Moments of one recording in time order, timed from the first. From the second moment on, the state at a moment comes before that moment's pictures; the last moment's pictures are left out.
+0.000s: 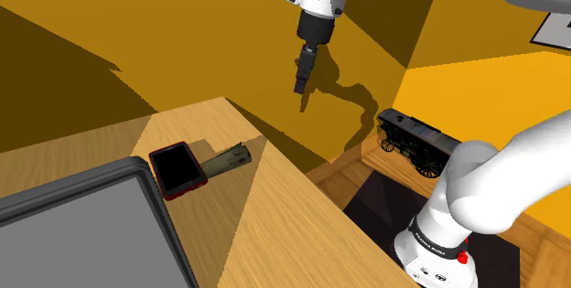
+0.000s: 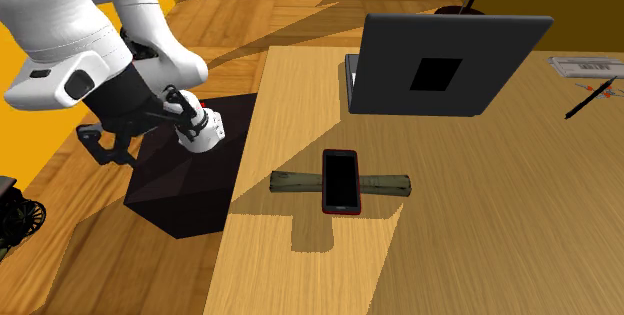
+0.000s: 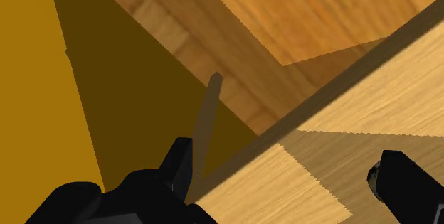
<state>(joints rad) 0.12 -0.47 0.12 -2.08 0.11 1.75 -0.33</state>
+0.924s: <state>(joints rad) 0.27 -0.04 0.29 -1.75 0.01 1.75 -0.53</state>
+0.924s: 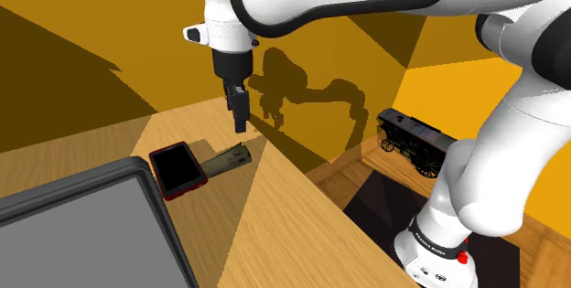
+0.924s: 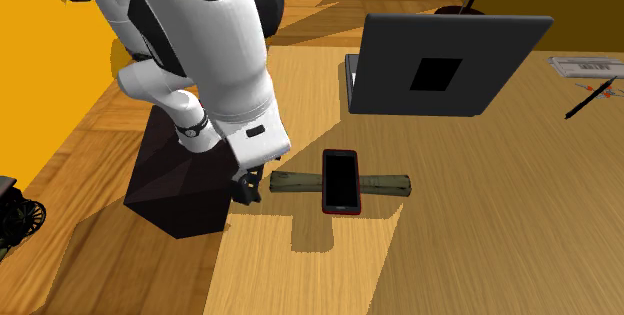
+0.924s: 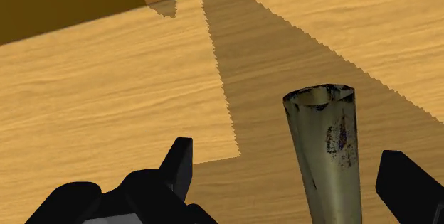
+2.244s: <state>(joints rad) 0.38 0.20 0.38 -1.66 -0.09 1.80 -0.62</state>
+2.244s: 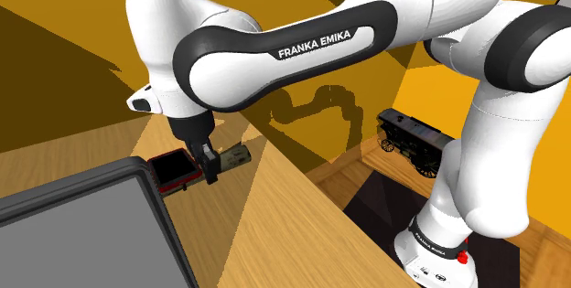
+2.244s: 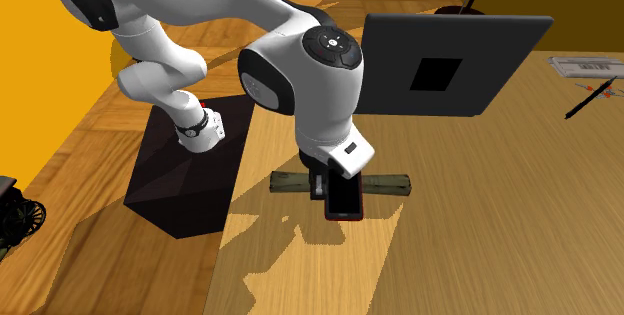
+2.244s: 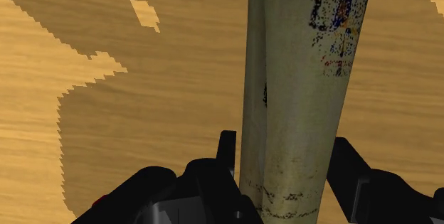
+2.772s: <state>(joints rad) 0.38 0.19 0.38 -1.66 -0.09 1.80 -0.62</state>
